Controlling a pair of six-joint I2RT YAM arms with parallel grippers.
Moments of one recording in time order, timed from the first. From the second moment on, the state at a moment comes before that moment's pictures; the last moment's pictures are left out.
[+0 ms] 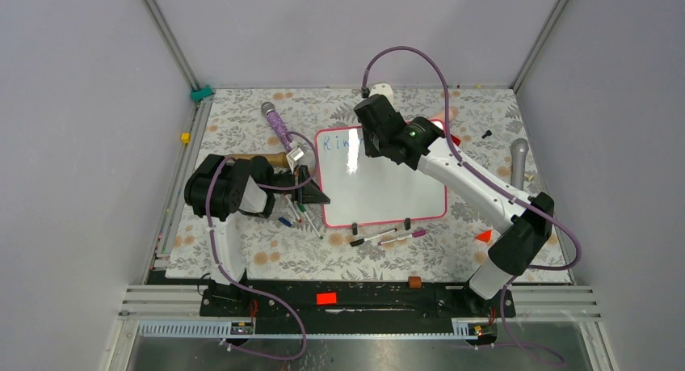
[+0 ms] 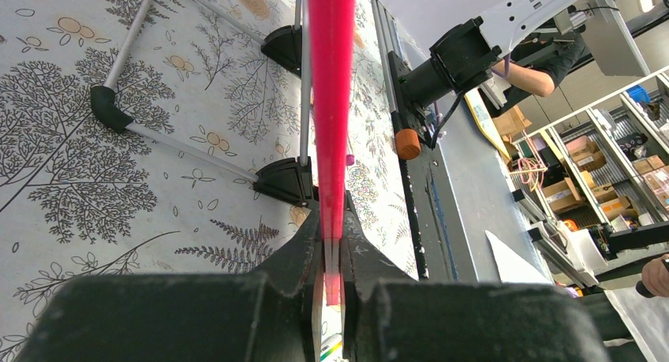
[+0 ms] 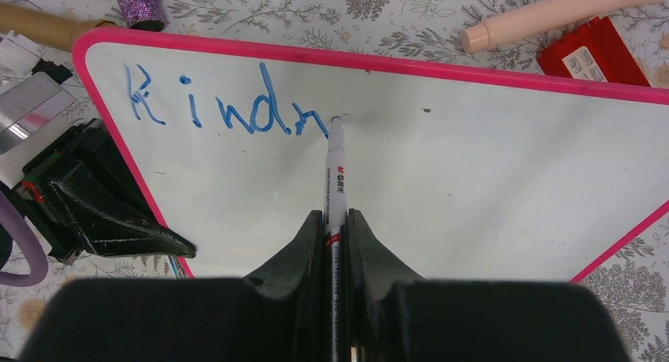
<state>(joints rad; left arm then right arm) -0.19 2.04 0.61 1.44 1.44 -0.79 0.79 1.65 1.67 -0.83 0.43 0.40</state>
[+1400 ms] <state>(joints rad) -0.19 2.04 0.61 1.44 1.45 -0.79 0.76 1.67 1.74 -0.88 0.43 0.40</state>
